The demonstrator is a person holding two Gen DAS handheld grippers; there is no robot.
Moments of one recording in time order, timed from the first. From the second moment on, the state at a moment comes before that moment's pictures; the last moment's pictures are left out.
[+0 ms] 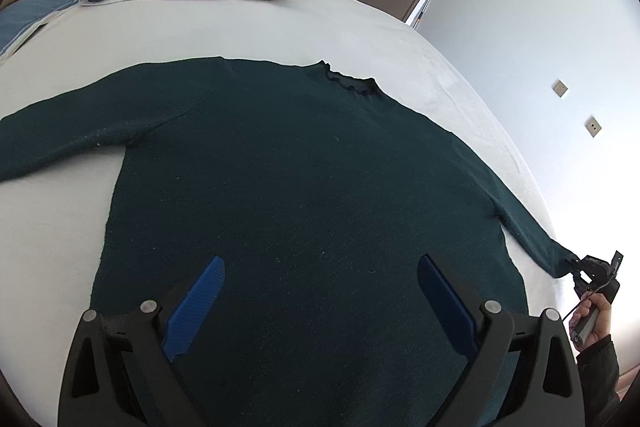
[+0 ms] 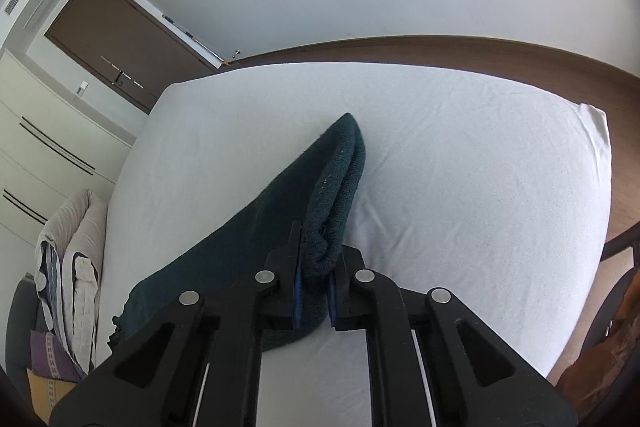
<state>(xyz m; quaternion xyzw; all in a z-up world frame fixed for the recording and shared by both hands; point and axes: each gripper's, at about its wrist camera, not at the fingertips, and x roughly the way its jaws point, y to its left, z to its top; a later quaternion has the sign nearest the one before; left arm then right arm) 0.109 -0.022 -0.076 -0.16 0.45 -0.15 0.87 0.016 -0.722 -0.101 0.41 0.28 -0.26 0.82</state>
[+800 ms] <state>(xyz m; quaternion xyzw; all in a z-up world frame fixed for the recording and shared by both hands) 0.148 0.093 -0.087 -0.30 0.43 -0.13 0.84 0.249 -0.111 -0.111 0.05 0.46 0.11 0.88</state>
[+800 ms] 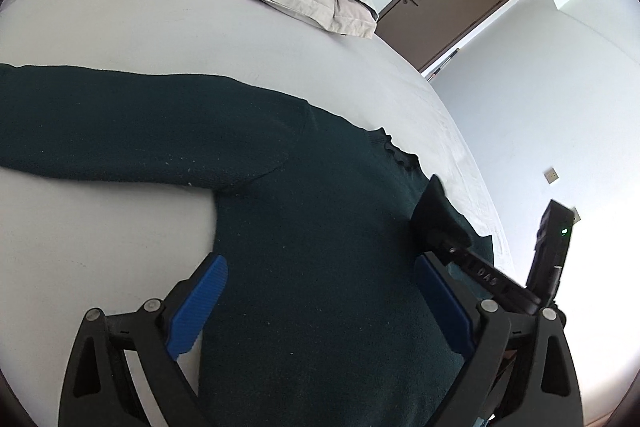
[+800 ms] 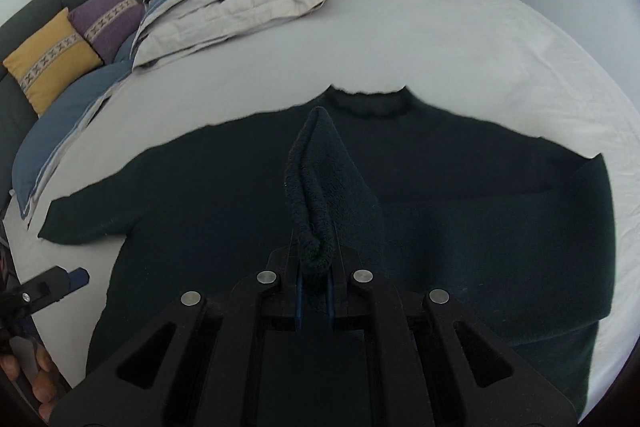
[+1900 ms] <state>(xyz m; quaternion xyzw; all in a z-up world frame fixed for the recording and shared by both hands) 0.275 -0.061 -0.120 -0.16 0.51 -0.18 0.82 0.101 -0.428 -0.075 0.26 0.34 0.02 0.90</state>
